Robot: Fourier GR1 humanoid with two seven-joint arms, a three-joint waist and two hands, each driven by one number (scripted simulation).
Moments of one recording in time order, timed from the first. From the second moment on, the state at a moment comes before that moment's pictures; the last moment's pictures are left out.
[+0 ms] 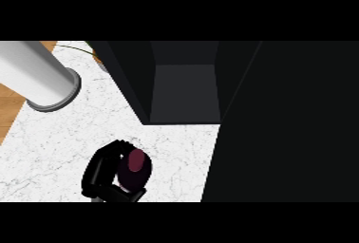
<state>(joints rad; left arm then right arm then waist) 0.05 0.01 -0.09 -1.34 0.14 -0.28 -0.44 -0.02 -0.49 0.68 -2.51 0.08 -0.63 0.46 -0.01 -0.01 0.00</state>
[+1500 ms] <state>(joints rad) -0.37 0.00 -0.22 -1.17 0.11 0.19 -0.33 0.11 -0.58 0.66 -2.51 0.06 -0.62 0.29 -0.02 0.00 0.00</state>
